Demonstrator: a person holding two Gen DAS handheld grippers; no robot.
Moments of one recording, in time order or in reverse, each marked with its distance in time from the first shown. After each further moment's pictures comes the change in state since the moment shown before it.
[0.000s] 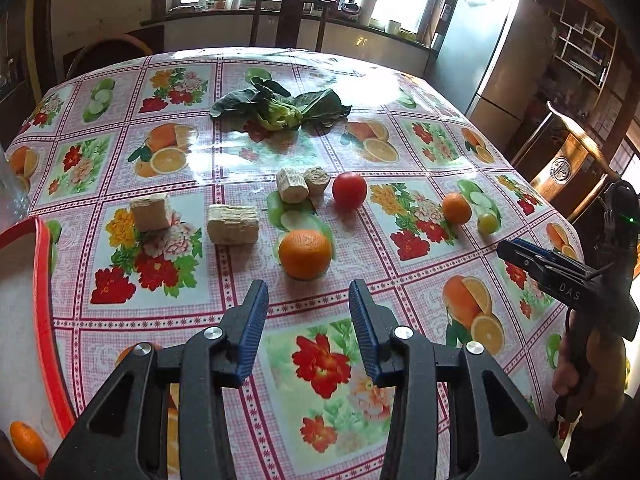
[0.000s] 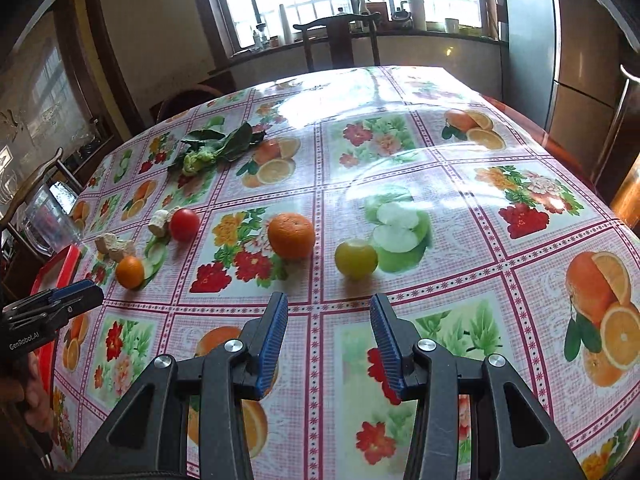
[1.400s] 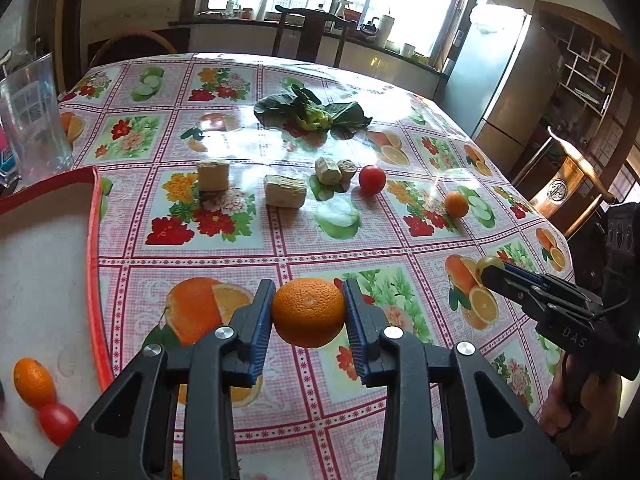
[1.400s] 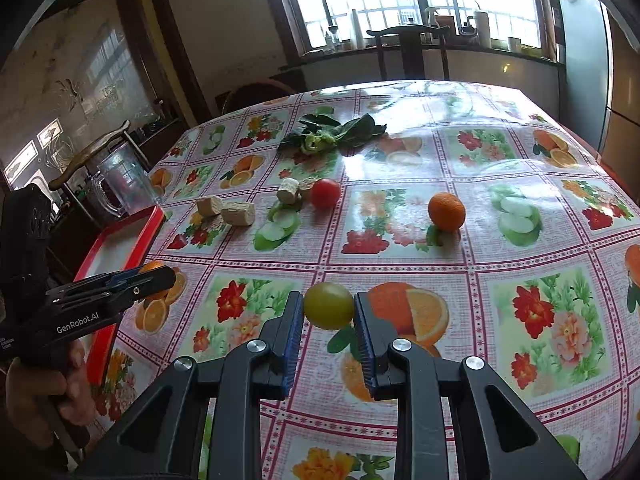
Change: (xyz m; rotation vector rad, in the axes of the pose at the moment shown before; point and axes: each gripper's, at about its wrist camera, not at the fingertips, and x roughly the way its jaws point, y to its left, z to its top) left arm -0.053 0.031 -0.045 -0.078 -0.072 0.004; right arm -0.047 0.105 -0.045 -0.127 -0.024 0.211
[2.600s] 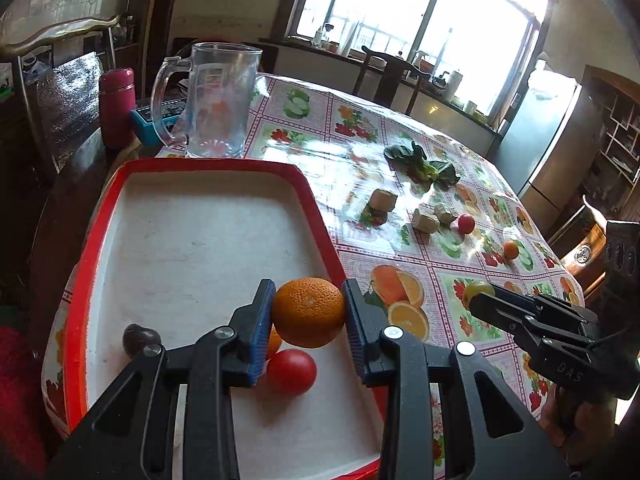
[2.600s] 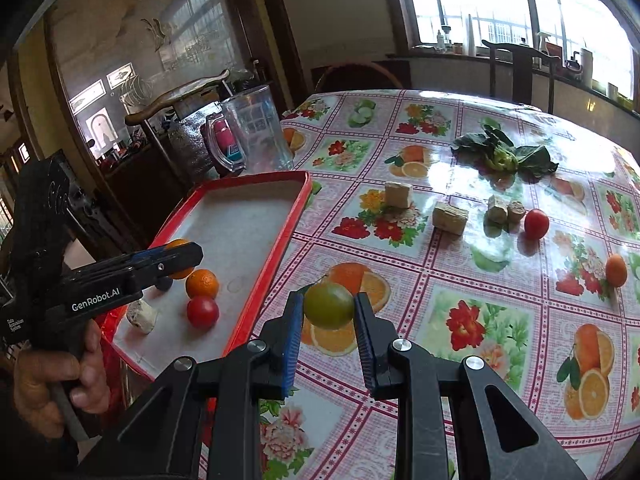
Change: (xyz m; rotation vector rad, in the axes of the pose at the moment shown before) left arm -0.097 0.128 -0.039 -0.198 -0.123 0.132; right arm 0.035 0.172 0.000 -0.231 0.058 0.197
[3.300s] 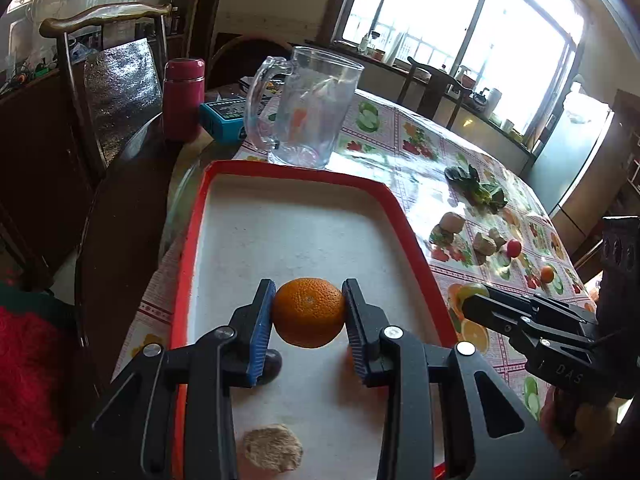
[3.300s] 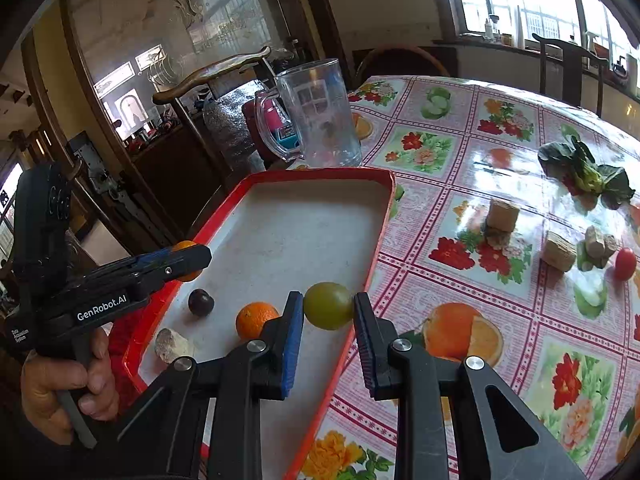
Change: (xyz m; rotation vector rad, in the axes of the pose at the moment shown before) left arm -0.007 0.073 0.014 -0.081 -0.006 0.104; right arm 0.071 0.057 0.037 -0.051 0.072 0.130
